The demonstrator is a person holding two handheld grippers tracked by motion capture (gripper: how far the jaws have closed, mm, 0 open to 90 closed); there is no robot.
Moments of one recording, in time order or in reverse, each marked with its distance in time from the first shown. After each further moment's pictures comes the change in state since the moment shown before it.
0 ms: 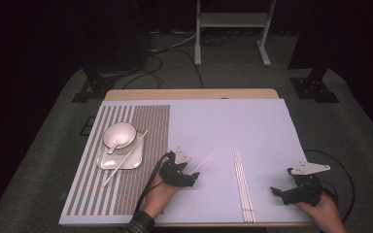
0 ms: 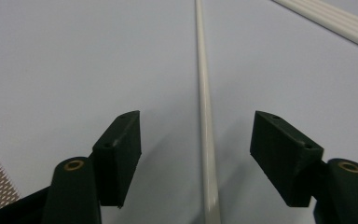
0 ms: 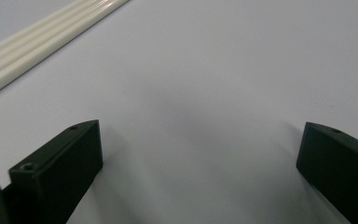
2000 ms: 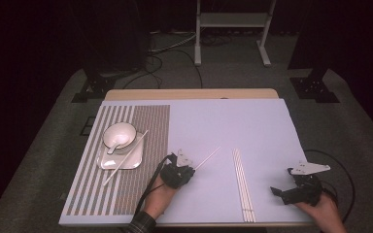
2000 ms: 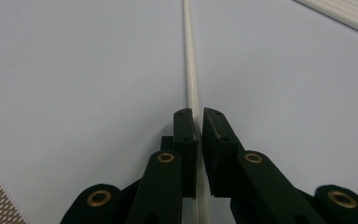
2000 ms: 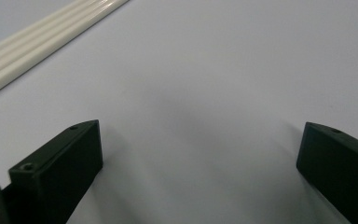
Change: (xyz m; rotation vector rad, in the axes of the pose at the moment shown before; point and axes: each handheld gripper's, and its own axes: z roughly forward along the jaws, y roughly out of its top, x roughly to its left) left arm -0.004 -0.003 0.001 0.023 -0.020 0.029; right arm 0.000 0.000 0.000 -0.001 -0.001 -0.001
